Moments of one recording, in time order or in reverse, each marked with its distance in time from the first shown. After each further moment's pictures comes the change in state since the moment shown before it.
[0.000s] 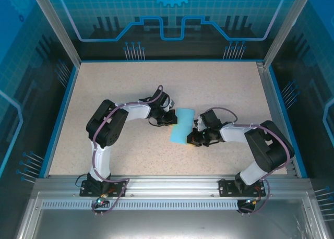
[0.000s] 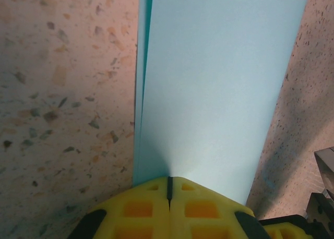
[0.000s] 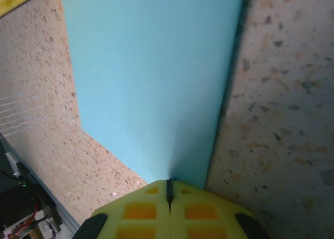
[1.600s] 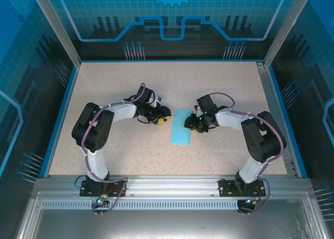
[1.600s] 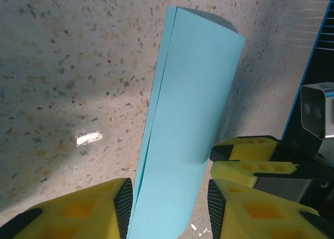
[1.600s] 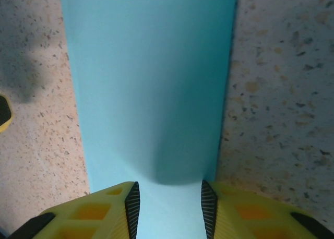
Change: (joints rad) left arm 0.136 -0.152 -0.140 0.079 0.151 -0.145; right arm -0.045 0.129 0.285 -0.190 0.187 -0.026
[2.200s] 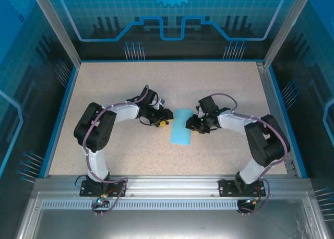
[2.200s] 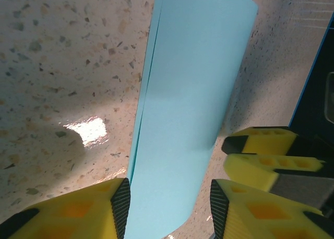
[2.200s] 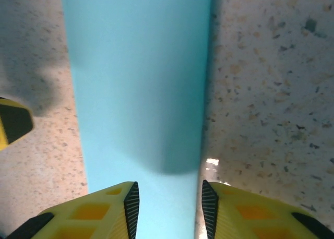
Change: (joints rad) left arm -0.036 0.011 0.013 -0.044 0.007 0.011; right arm -0.001 -0.068 -0.039 0.006 0.010 0.005
